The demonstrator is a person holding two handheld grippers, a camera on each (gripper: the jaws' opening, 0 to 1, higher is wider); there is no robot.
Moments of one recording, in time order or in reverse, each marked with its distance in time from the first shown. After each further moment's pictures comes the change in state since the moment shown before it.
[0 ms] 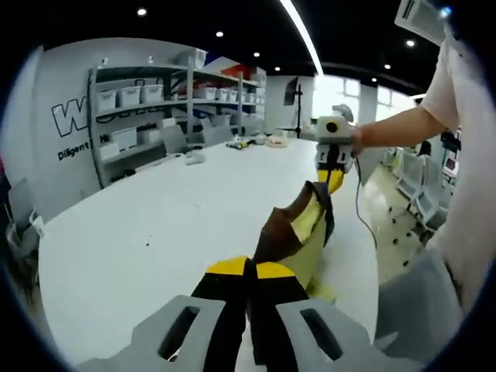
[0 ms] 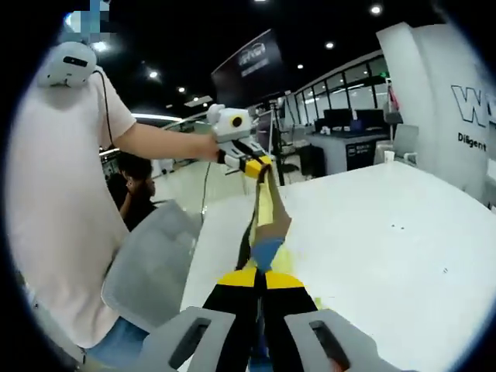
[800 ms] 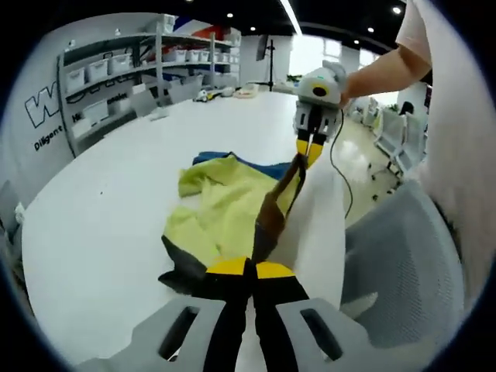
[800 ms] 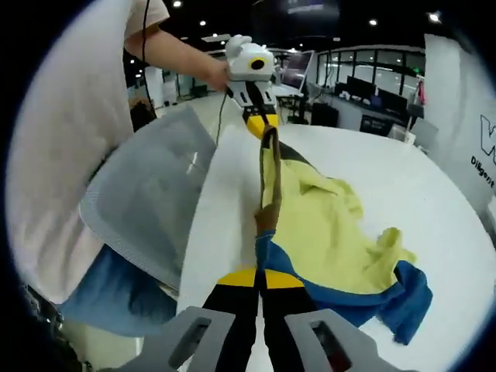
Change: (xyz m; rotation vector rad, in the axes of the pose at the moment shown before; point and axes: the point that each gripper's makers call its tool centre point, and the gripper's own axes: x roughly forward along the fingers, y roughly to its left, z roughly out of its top) left arm -0.029 -0.120 -0.110 0.018 0.192 -0.152; right arm 0.024 0.125 -0.112 -0.135 0.266 0.095
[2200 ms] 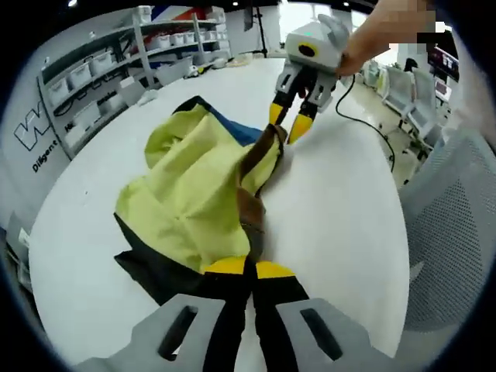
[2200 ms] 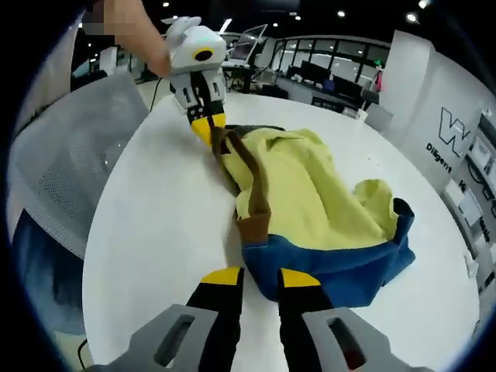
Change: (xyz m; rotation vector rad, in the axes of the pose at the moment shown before) left arm 0.094 0.034 -0.042 0.173 0.166 0.107; right arm 0.026 -0.103 -0.082 -0.085 0.156 -0.421
